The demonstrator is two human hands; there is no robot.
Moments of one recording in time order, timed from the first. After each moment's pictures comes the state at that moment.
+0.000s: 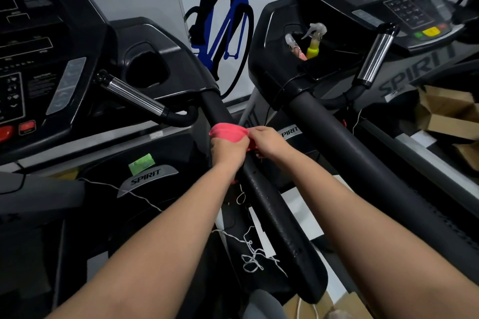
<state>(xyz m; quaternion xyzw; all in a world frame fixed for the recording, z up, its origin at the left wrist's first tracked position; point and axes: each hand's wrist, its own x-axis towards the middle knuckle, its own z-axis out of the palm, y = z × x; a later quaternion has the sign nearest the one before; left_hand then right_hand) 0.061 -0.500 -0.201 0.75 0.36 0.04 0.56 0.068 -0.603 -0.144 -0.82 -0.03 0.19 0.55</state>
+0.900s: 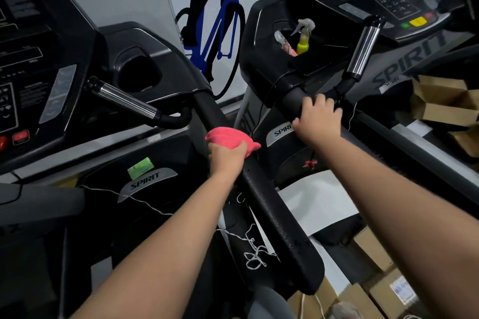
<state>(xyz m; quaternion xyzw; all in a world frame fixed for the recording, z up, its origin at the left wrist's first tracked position) 0.020 -0.519 -0.166 0.76 0.34 0.02 0.55 0.093 -0.693 -0.135 -0.99 -0.01 -0.09 0.05</state>
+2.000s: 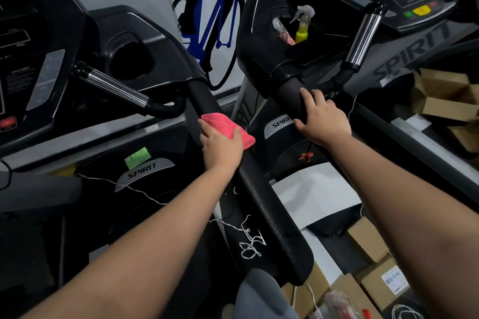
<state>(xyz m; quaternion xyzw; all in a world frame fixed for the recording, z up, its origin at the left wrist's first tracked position) 0.010 -0.536 -0.148 0.85 0.31 0.06 0.43 0.101 -0.734 -0.162 -0.99 -0.10 -0.06 0.05</state>
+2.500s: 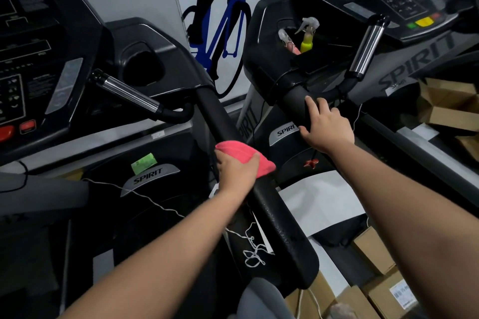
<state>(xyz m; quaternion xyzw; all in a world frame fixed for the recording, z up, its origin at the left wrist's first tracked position) -0.020 -0.551 -0.159 0.79 0.32 0.01 0.52 0.100 -0.730 -0.165 -0.99 -0.09 -0.07 0.01</state>
